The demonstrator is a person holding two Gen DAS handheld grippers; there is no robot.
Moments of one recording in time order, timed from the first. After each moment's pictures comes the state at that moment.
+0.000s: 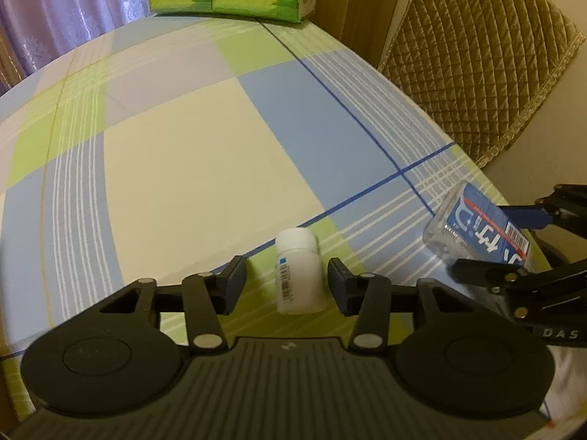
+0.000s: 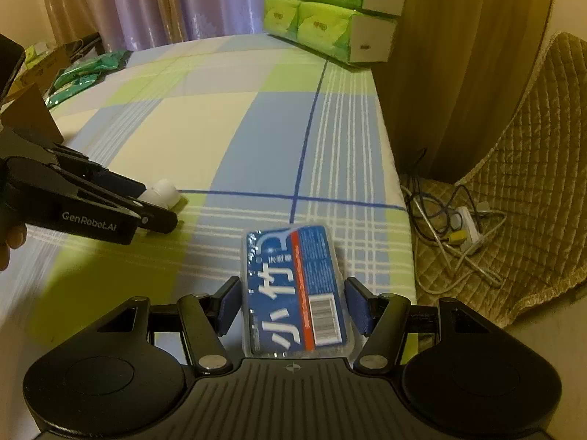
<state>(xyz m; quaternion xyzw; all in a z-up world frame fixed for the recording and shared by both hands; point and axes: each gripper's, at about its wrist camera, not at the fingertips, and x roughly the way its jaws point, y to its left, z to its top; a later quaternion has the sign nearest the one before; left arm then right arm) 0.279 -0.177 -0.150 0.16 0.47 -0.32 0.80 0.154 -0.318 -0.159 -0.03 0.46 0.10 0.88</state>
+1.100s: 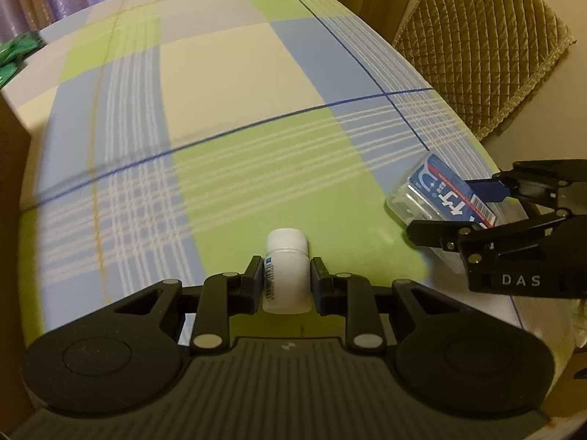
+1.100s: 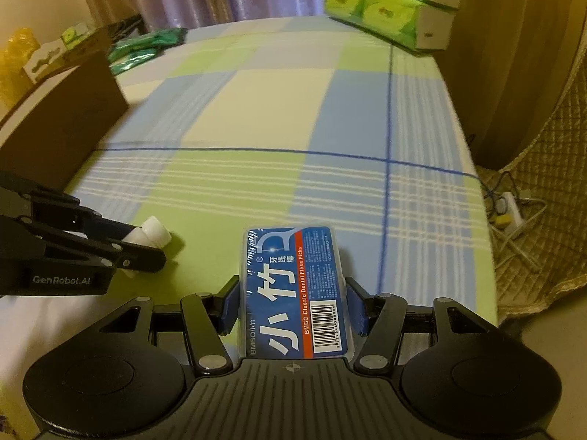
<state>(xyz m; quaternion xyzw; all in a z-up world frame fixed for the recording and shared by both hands) 0.196 -0.096 -0.133 0.12 0.51 -0.29 0.80 0.105 -0.273 -0.151 -0.02 0.48 0.17 0.86</state>
